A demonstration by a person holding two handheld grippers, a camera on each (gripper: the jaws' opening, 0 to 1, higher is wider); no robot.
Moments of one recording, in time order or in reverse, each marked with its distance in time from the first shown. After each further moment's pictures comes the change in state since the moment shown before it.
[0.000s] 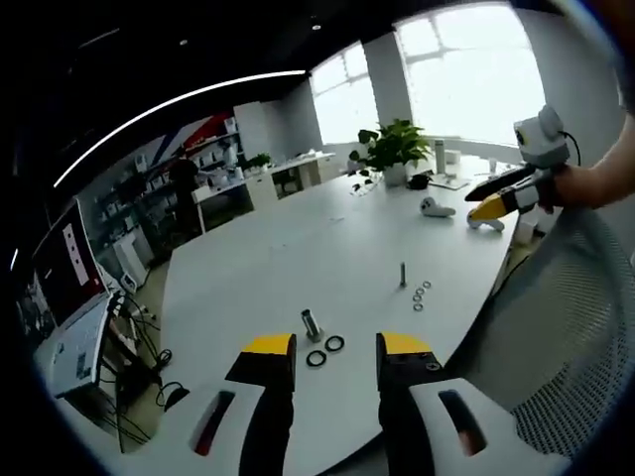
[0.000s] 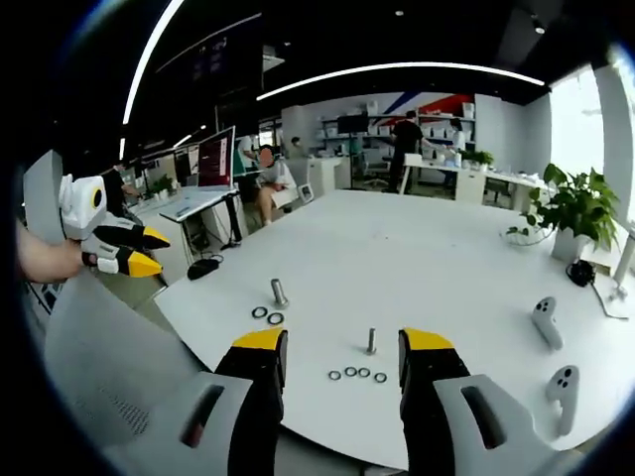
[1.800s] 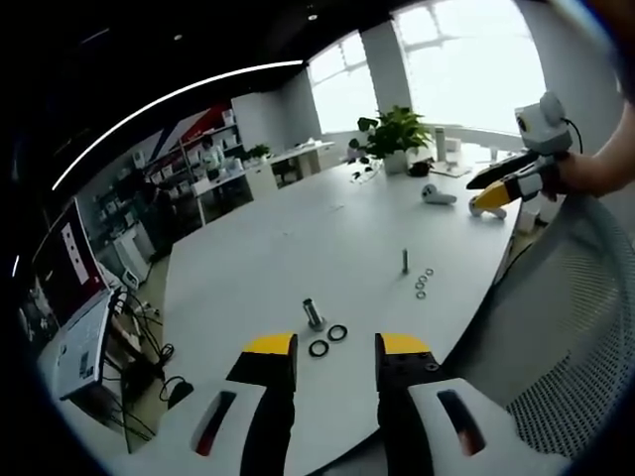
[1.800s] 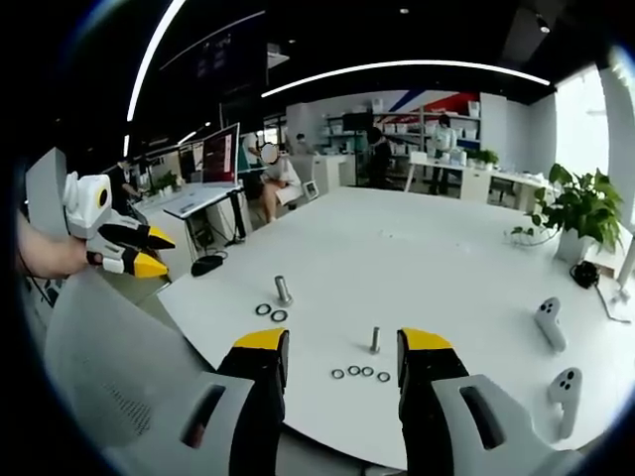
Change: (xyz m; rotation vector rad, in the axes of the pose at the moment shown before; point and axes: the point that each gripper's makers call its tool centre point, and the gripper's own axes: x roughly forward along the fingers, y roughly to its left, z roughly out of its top) left arm 0.003 0.002 -0.009 0.012 0.053 0.007; right arm 0.003 0.003 -0.002 -0.013 0.011 0.026
